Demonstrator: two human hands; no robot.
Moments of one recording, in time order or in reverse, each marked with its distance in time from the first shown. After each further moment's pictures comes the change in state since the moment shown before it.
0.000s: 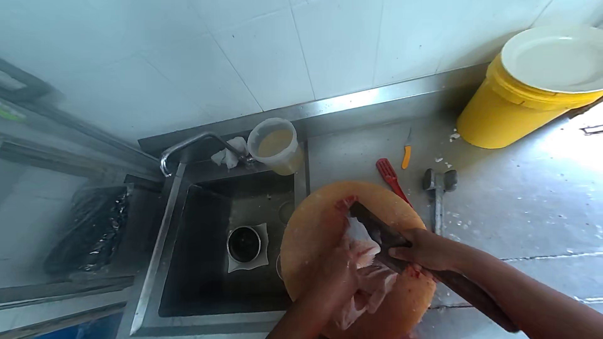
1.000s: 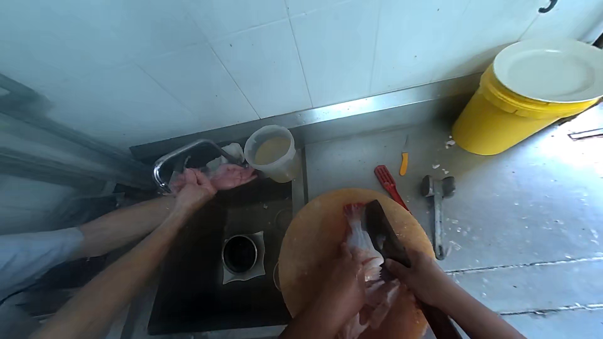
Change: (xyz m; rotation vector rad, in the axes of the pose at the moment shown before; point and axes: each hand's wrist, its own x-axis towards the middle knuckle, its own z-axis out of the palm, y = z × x) left_hand 0.007 0.006 0.002 0.032 -0.049 -0.030; right_hand 0.006 0.015 0.055 0.186 0.346 -0.050
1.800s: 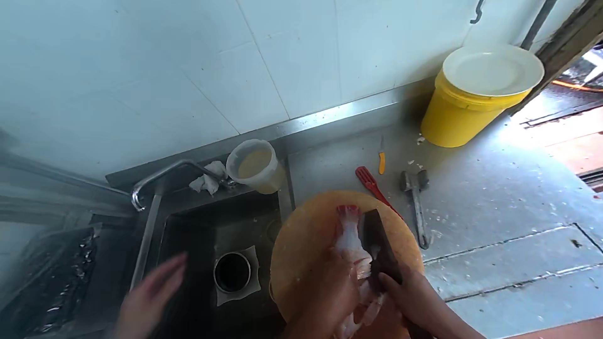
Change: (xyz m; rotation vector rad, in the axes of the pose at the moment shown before) left_hand -0.006 0.012 0.000 0.122 0.013 -0.041; right_hand -0.035 0.018 0.036 0.094 0.141 0.054
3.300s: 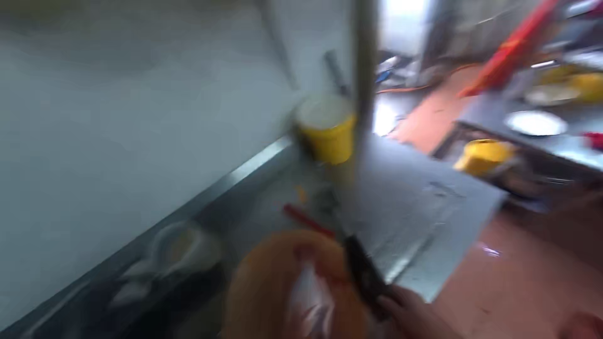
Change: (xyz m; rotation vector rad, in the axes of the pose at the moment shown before) left_hand -0.059 0.017 0.047 0.168 0.419 0.314; right_hand -0.095 0.113 -0.034 0.319 0.189 0.026
